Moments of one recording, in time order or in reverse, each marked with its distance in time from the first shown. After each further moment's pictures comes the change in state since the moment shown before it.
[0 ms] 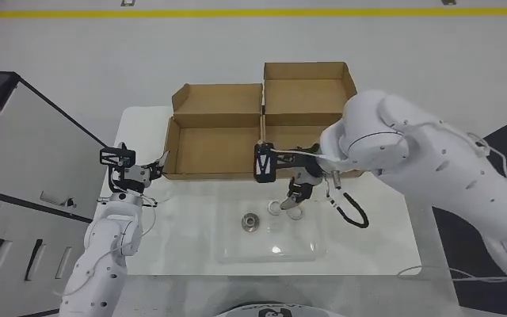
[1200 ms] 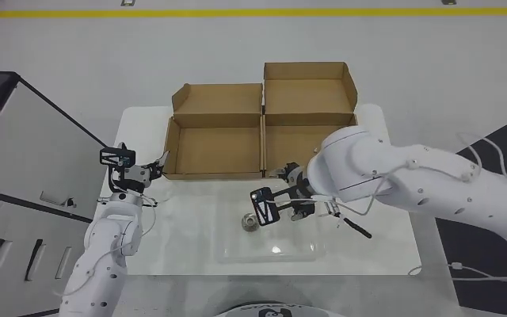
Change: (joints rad) left arm 0.000 0.000 0.000 0.000 0.000 0.000 0.000; right arm 0.168 0.041 -0.319 -0.118 -0.307 -0.172 -0.171
